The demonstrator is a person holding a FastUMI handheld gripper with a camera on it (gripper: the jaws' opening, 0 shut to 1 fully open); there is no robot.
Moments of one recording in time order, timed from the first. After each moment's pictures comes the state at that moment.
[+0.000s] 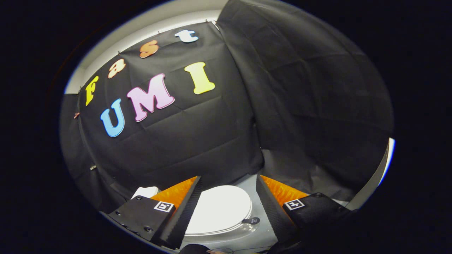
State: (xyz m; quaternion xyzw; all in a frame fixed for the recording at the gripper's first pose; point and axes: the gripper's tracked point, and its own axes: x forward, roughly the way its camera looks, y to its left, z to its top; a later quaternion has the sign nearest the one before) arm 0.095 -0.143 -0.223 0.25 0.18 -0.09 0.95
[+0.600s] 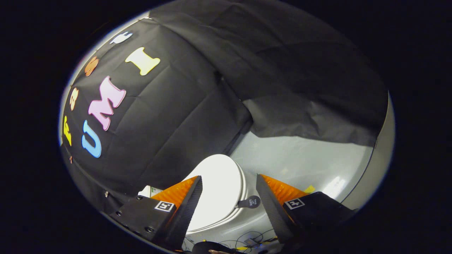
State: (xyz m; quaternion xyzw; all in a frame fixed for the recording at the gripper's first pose) arm 0.119 -0.174 -0.426 0.42 0.31 -0.13 0.84
